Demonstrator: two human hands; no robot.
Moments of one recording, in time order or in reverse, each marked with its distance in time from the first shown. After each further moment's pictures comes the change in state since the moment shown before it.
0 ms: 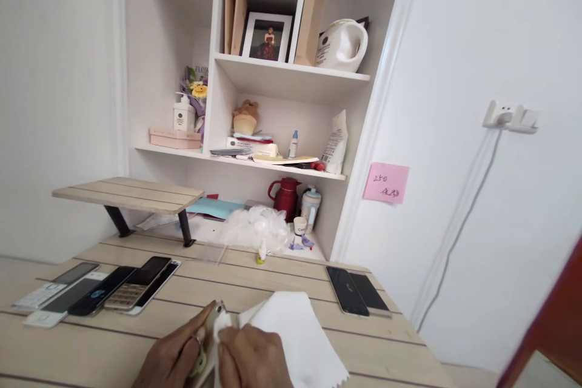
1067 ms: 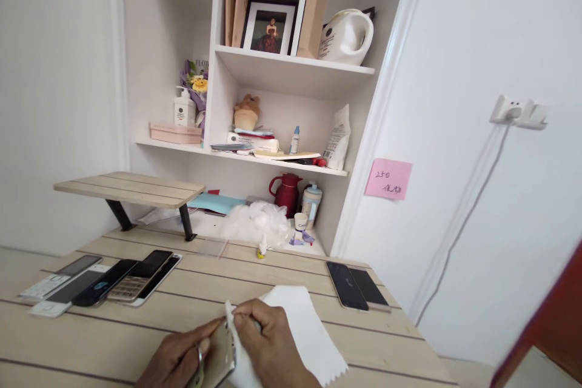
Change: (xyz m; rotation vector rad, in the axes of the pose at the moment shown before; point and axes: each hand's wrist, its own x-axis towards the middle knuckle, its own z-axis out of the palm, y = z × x) left_hand -0.009 0.001 0.004 -0.255 -0.117 0.084; right_hand 0.016 0.019 -0.017 0.728 -0.130 0.540
